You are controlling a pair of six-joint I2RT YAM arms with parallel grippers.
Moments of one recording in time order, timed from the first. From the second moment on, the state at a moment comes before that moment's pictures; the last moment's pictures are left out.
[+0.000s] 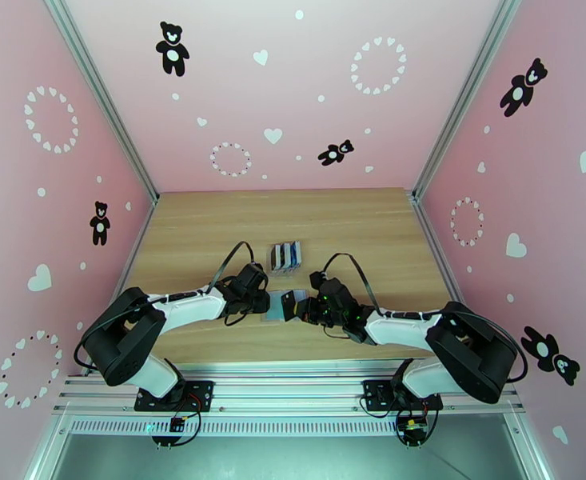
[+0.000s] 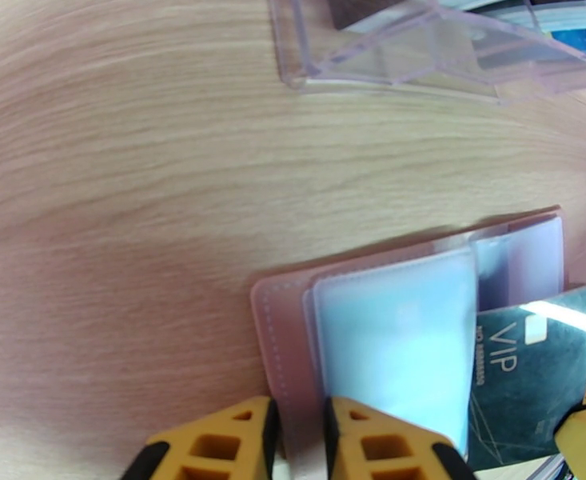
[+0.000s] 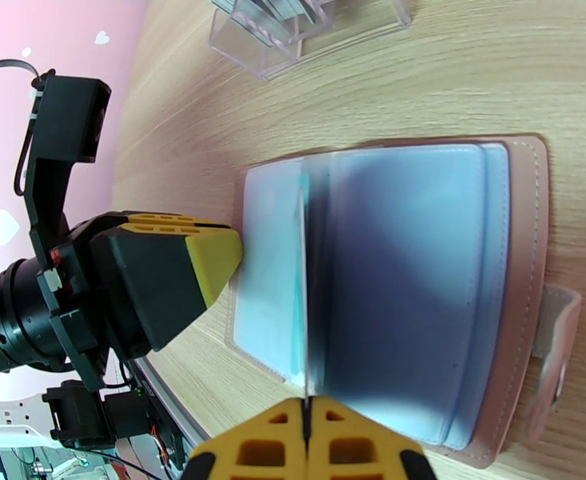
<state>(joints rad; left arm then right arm) -0.71 1.57 0.72 -0.22 0.02 -0.68 0.79 1.43 0.43 0.34 -0.27 0.97</state>
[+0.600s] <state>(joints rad) -0.71 1.56 0.71 -0.21 0.02 -0.68 0.79 1.49 0.44 0.37 -0.26 0.97</state>
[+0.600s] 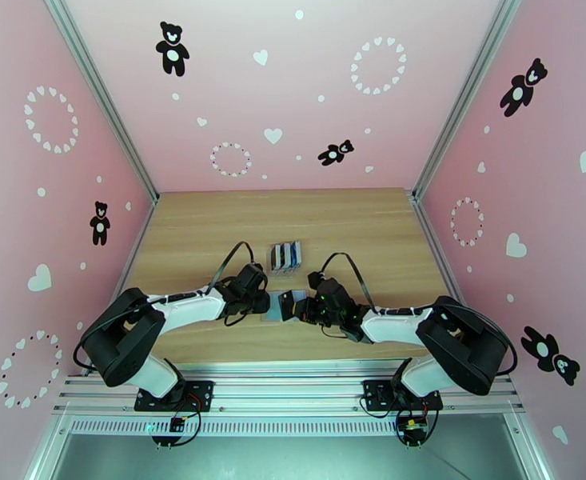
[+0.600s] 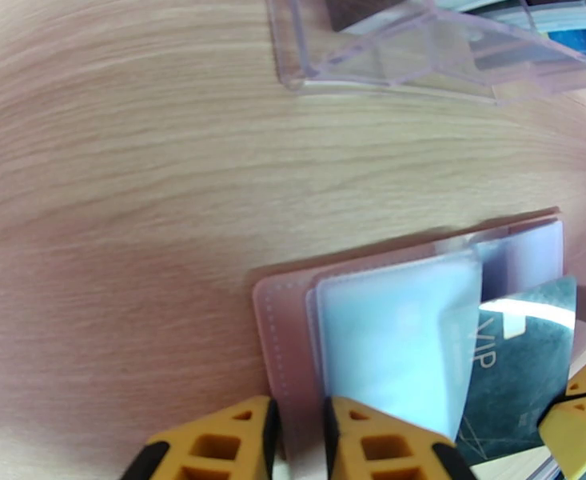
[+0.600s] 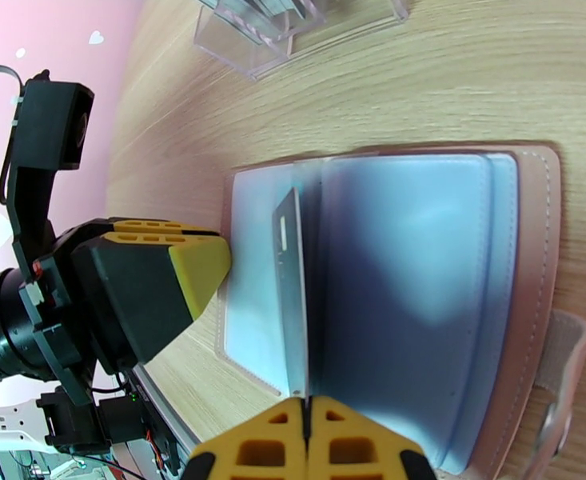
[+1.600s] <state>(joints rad) -0.71 1.56 0.69 -0.19 0.02 -0.70 0.81 1.59 0.49 0.38 -0.24 0.96</state>
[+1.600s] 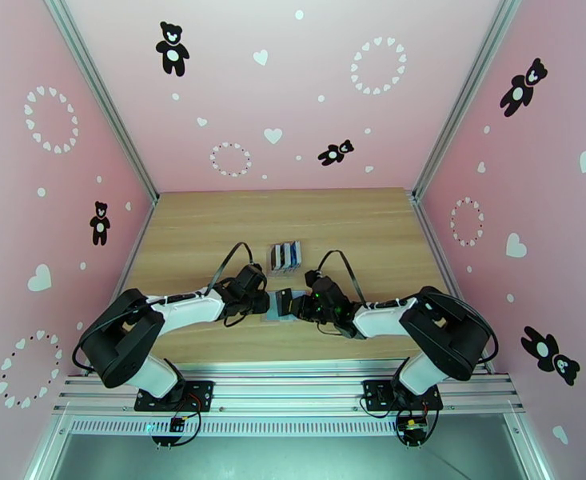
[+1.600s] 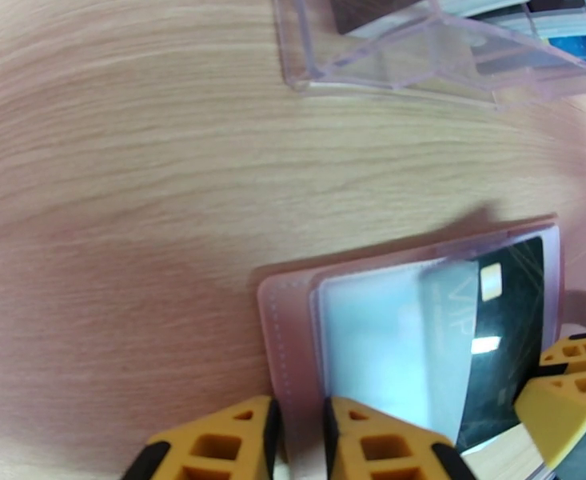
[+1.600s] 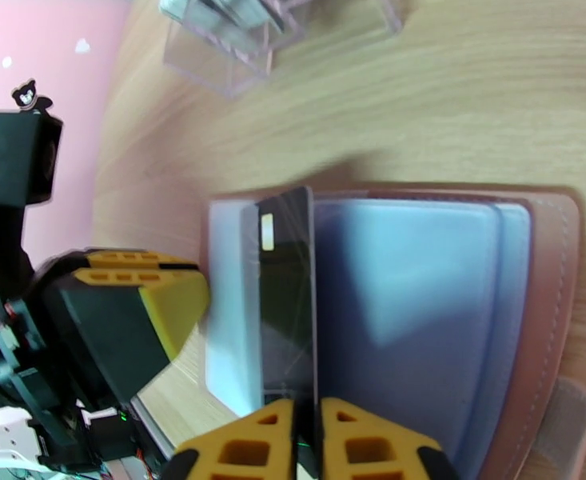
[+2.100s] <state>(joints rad) -0.71 1.56 0.69 -0.18 0.02 -0.70 0.87 1.58 0.68 0.01 -0.14 0.86</state>
